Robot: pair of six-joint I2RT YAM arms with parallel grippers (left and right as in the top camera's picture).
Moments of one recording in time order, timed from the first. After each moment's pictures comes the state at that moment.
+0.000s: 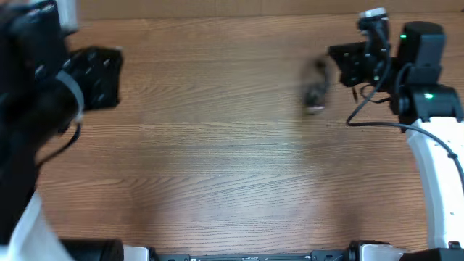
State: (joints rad) left arm -0.04 1.55 2.72 -1.69 0.20 -0.31; right arm -0.07 1.44 1.38 -0.53 -0.53 -0.04
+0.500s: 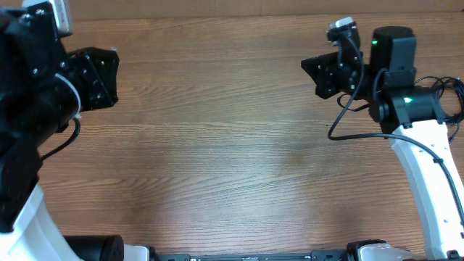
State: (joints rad) left arm -0.03 1.60 2.69 -1.69 0.20 -0.31; right arm 0.12 1.42 1.38 -0.60 -0.50 -0.03
